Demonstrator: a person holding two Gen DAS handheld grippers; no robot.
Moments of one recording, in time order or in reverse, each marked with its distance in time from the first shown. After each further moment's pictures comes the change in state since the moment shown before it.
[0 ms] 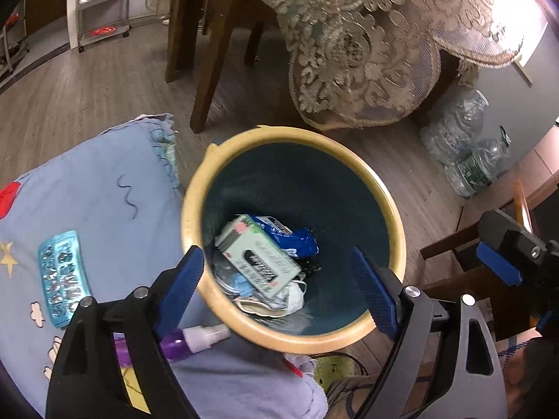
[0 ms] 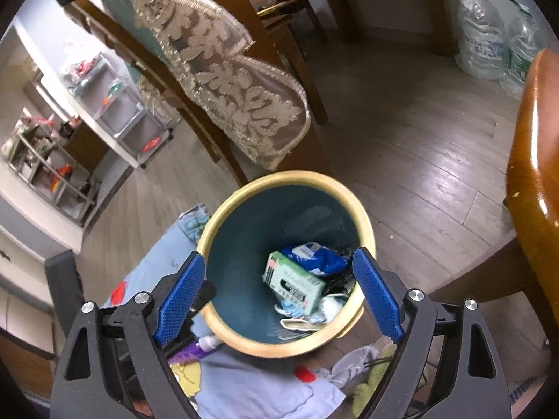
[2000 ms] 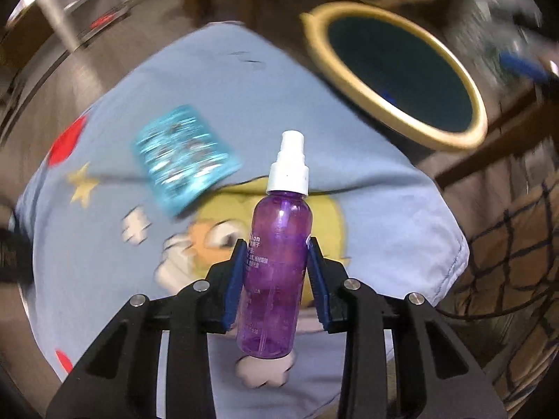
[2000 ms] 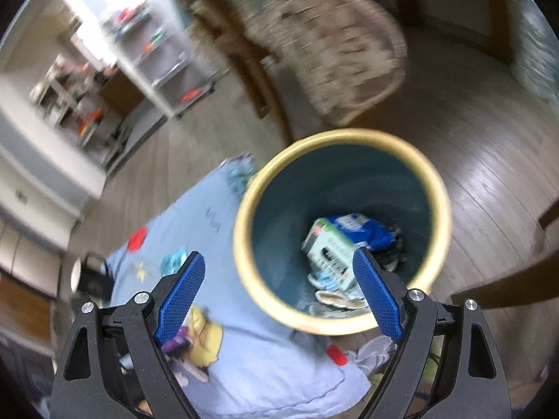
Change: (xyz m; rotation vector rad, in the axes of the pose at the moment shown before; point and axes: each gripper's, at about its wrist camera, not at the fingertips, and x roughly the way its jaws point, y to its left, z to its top) left arm -0.048 0.118 -0.106 0.187 0.257 0.194; right arm 0.032 0.060 -0.032 -0.196 0.147 0.121
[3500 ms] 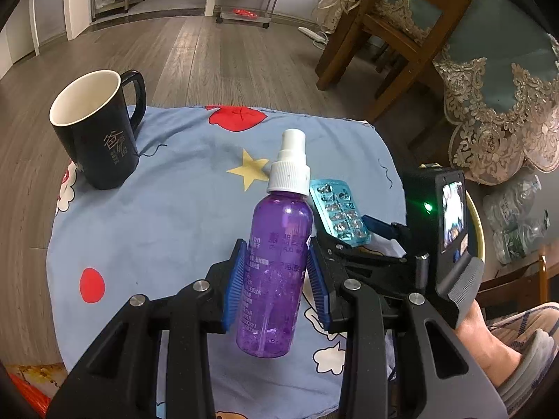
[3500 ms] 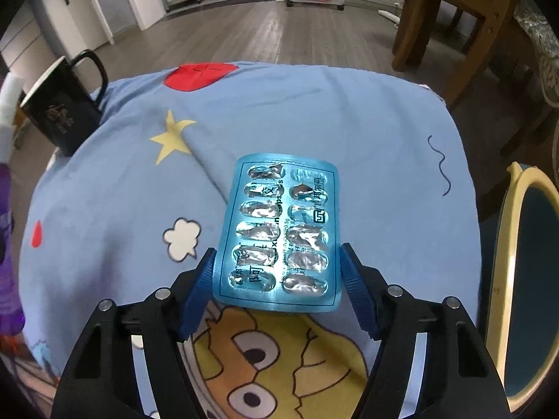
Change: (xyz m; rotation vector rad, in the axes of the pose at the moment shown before) left arm -0.082 0.138 -0.051 -0.551 -0.274 -0.012; right arm 0.194 0.202 -0.088 -0.618 0.266 -0.039
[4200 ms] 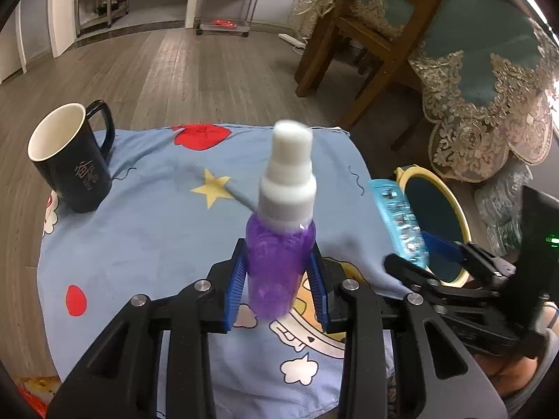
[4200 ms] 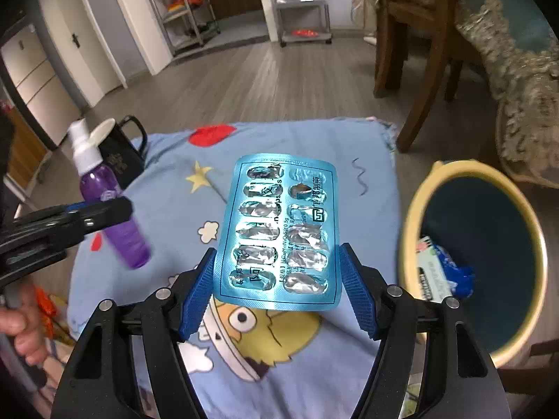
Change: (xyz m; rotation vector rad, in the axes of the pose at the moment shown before) left arm -0.005 -0.041 0.009 0.063 -0.029 -0.036; right arm -0.122 -0.048 -0.030 0.072 -0.155 0.078
